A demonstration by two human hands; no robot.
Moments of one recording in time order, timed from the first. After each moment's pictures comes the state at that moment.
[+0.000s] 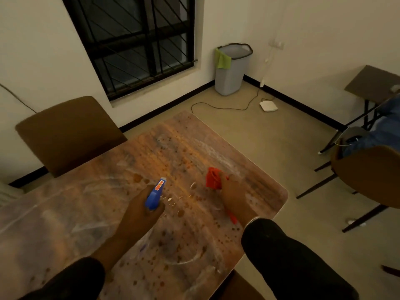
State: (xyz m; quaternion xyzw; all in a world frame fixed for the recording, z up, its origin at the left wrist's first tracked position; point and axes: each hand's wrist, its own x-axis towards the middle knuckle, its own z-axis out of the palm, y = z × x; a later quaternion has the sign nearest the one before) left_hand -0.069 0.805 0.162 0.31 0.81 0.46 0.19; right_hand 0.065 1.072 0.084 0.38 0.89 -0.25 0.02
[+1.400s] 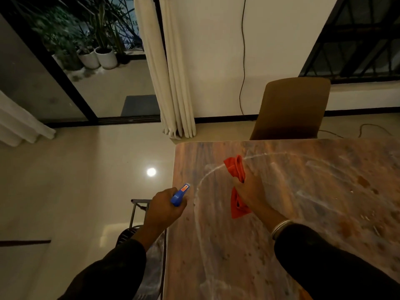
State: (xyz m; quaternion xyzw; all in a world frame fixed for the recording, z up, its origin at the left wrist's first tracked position) left_hand -0.215 0.144 0.075 0.03 0.93 0.36 0.05; right_hand -0.247 0.426 0.063 0.16 0.91 -0.38 0.03
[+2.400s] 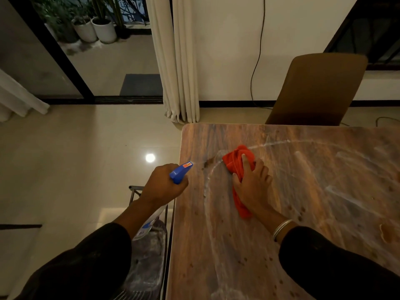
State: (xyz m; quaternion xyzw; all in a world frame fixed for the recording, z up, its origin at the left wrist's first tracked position) left_hand -0.263 0.110 0.035 0.09 0.92 0.38 0.04; right_hand -0.260 0.384 -0.033 0.11 0.99 -0.13 0.00
